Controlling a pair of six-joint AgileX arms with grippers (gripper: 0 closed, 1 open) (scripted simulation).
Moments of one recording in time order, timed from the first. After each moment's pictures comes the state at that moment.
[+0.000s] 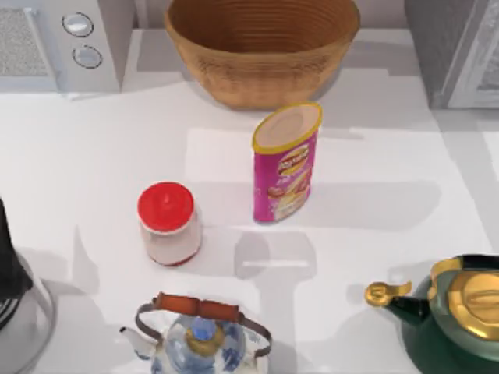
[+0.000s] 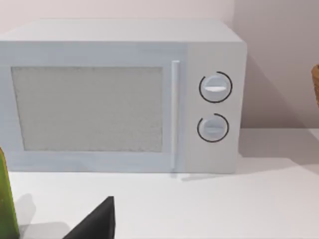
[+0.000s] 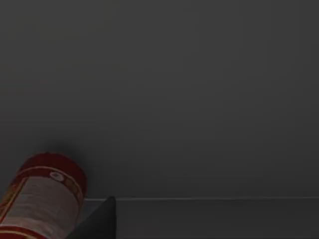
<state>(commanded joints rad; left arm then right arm) 0.00 0.00 0.00 0.00 0.00 0.00 0.07 1.54 2.05 -0.51 0.10 0.03</state>
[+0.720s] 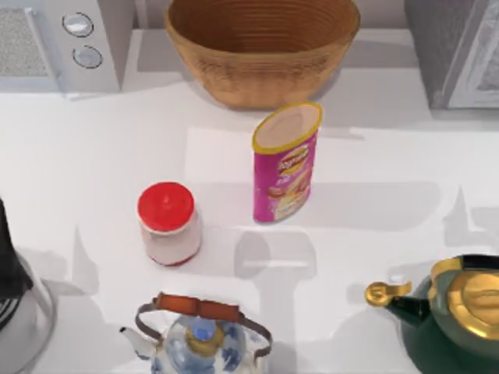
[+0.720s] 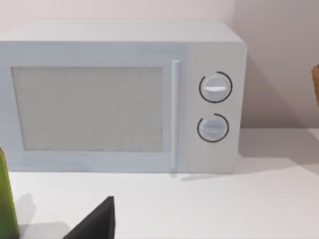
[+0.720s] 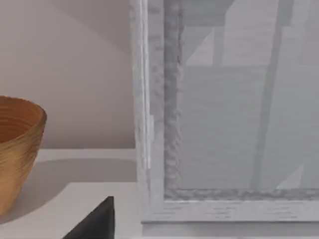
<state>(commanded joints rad) 0.00 0.00 0.00 0.00 0.00 0.00 0.02 0.42 0.47 -0.15 0.03 0.01</state>
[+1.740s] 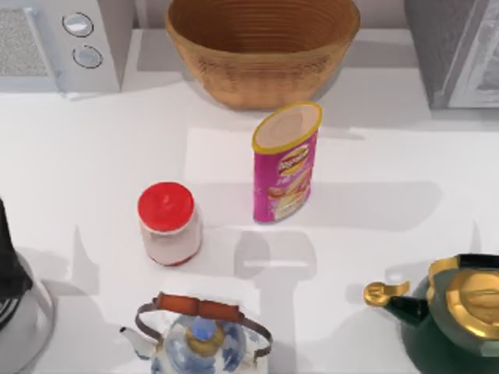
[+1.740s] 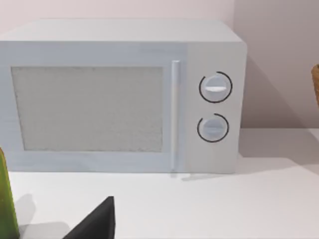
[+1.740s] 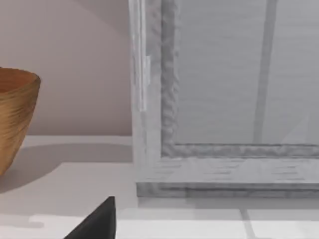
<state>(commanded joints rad) 0.00 0.00 0.00 0.00 0.00 0.00 -0.03 0.04 0.02 0.03 -0.03 0.00</state>
